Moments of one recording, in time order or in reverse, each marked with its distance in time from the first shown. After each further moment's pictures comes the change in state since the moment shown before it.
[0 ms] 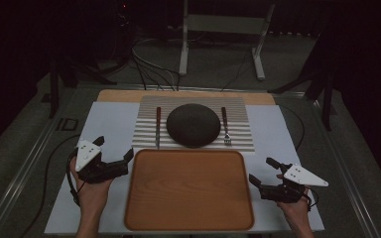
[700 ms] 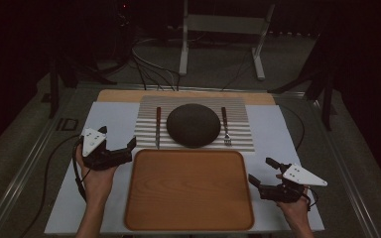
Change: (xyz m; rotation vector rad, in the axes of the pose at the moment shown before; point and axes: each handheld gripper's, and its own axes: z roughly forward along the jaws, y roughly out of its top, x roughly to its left) left arm 0.006 0.013 0.025 0.001 0.030 0.005; right arm 0.000 0.000 0.001 0.008 0.003 -0.001
